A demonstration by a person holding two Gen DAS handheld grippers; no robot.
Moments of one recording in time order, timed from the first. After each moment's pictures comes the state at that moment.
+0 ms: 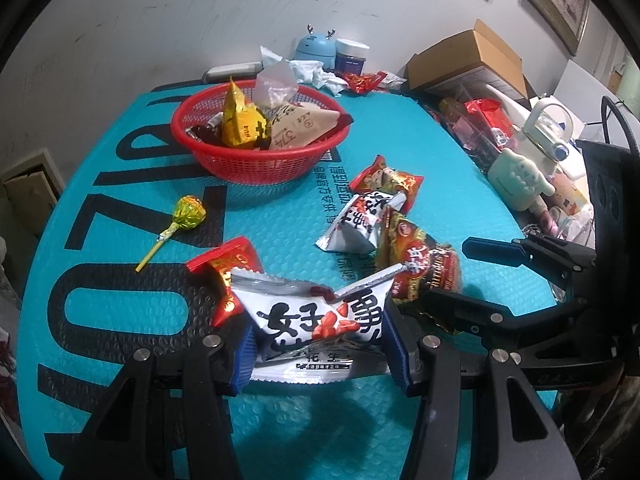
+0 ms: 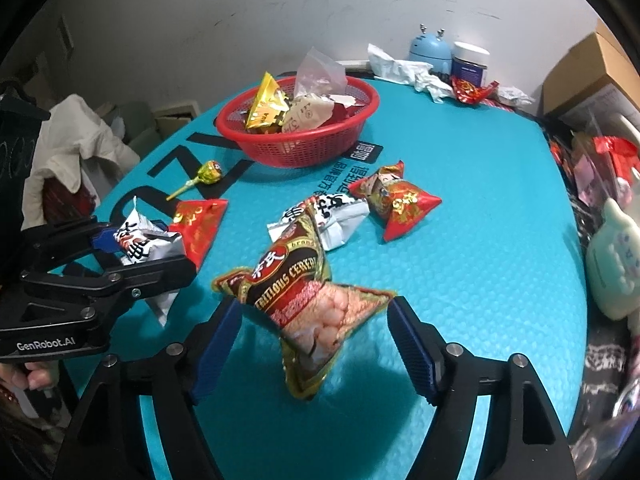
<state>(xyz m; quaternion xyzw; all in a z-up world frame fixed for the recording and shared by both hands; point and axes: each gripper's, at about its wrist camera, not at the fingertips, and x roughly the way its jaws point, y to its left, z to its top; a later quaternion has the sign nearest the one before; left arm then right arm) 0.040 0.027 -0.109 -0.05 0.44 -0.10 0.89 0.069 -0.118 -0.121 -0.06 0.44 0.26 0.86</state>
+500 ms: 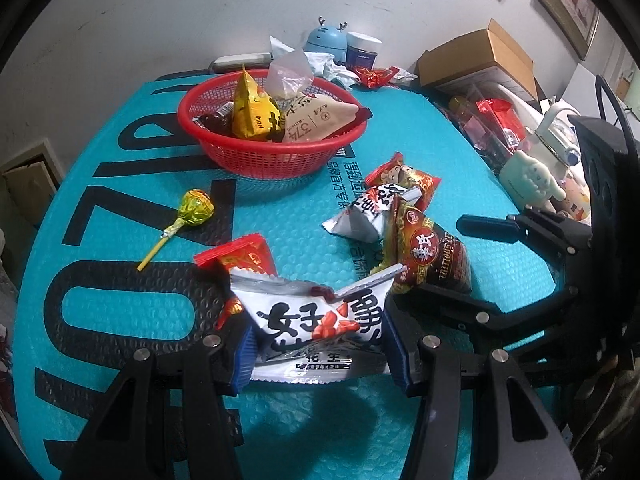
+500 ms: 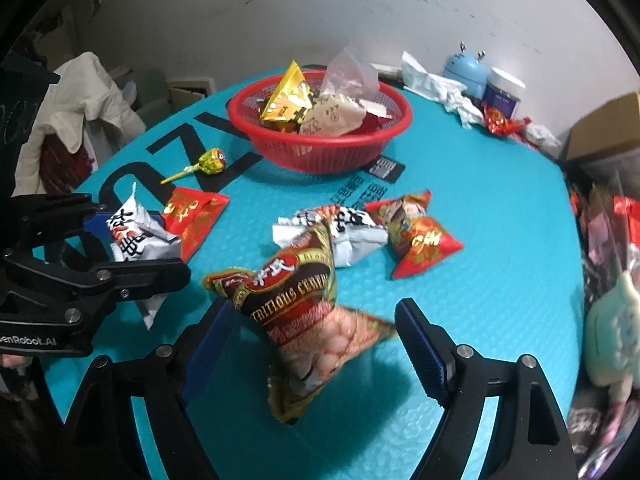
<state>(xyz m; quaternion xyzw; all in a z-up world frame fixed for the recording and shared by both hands) 0.048 0.036 -0.116 -0.06 0.45 -0.09 0.88 0.086 -0.095 -0.125 -0.14 0.42 0.28 0.85</state>
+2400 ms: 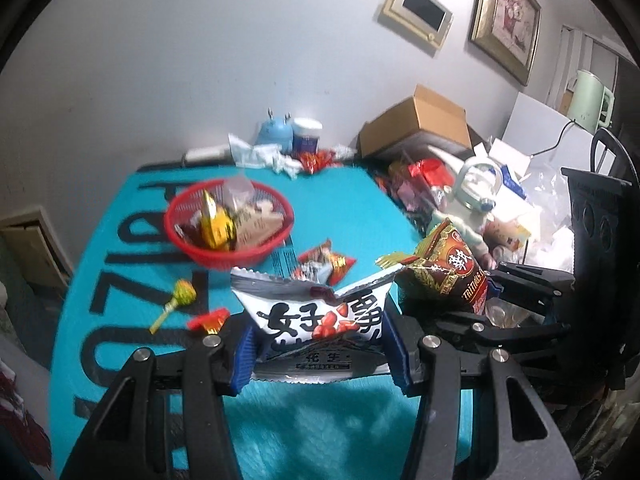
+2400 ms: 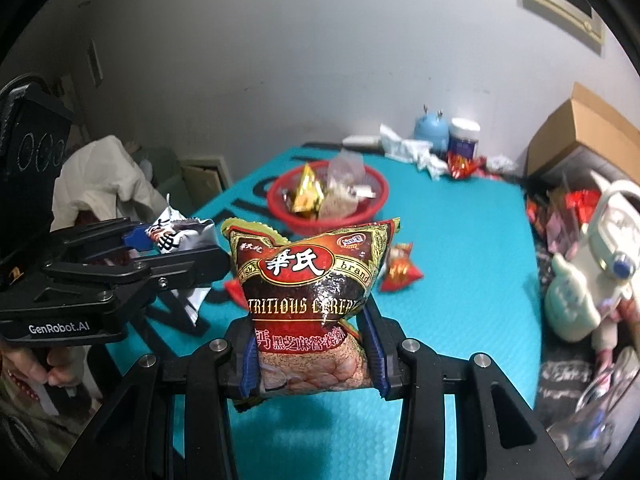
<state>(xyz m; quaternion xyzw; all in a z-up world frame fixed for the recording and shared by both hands) -0.002 0.013 -0.012 -0.05 0.34 -0.14 0.93 0.016 -0.130 -0.030 -0.04 0.35 0.28 0.89</state>
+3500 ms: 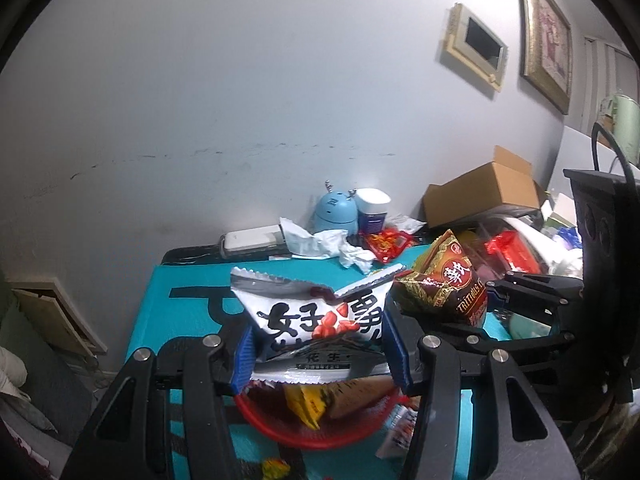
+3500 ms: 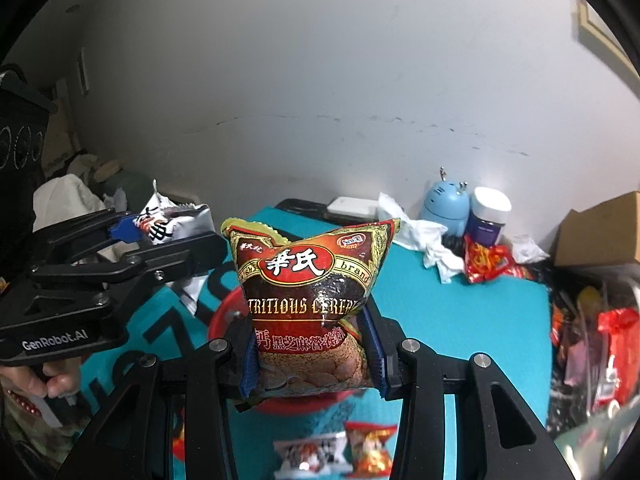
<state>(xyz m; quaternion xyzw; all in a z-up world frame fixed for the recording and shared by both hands) 0.170 0.076 0.016 -0.02 0.29 -0.10 0.95 0.192 -0.065 -0.005 -0.05 0.32 0.28 0.90</state>
